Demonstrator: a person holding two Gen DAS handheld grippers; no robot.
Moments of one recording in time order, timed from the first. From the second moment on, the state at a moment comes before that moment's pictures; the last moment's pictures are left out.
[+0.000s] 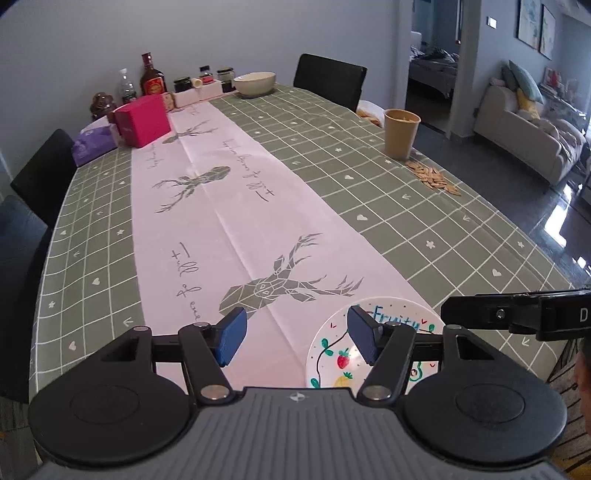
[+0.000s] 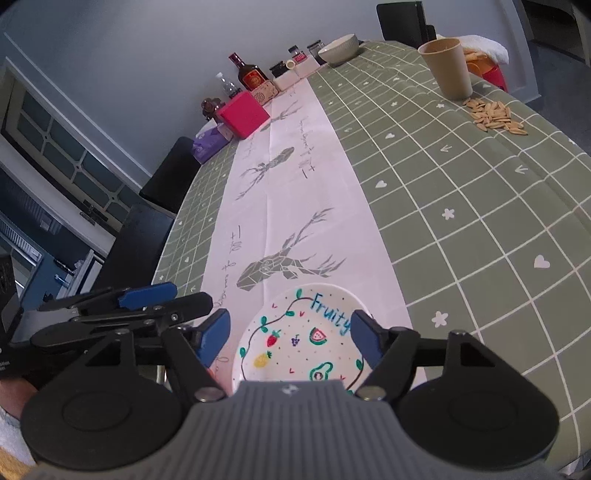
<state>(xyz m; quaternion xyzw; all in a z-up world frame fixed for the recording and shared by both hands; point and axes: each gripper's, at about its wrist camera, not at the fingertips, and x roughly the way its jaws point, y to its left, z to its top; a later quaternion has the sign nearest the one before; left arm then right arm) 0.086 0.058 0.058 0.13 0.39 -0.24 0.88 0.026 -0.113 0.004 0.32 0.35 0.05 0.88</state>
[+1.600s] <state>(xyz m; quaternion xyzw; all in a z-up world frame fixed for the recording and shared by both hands) 0.067 0.233 0.000 -0.17 0.55 -0.10 0.81 0.071 0.037 -0.031 0.23 0.47 0.17 0.84</state>
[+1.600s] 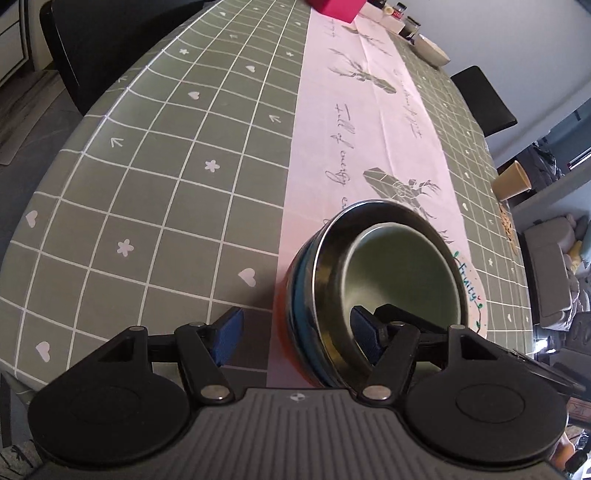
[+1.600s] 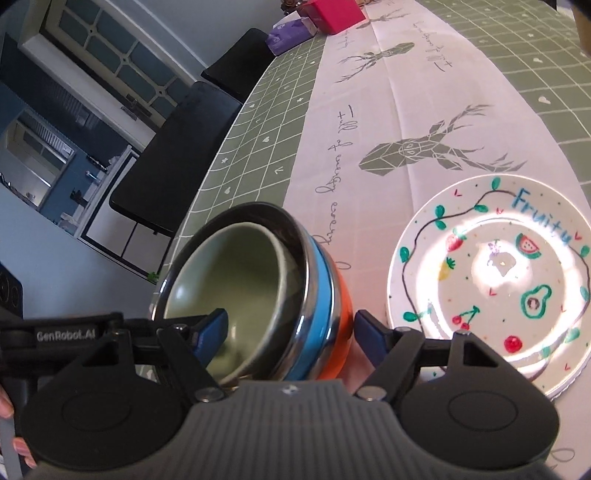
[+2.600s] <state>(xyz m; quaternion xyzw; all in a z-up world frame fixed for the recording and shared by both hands) 0.064 0.214 -0.001 -0.16 0.55 -0.08 0.82 0.071 0.027 -0.042 0.28 0.46 0.15 0.83</state>
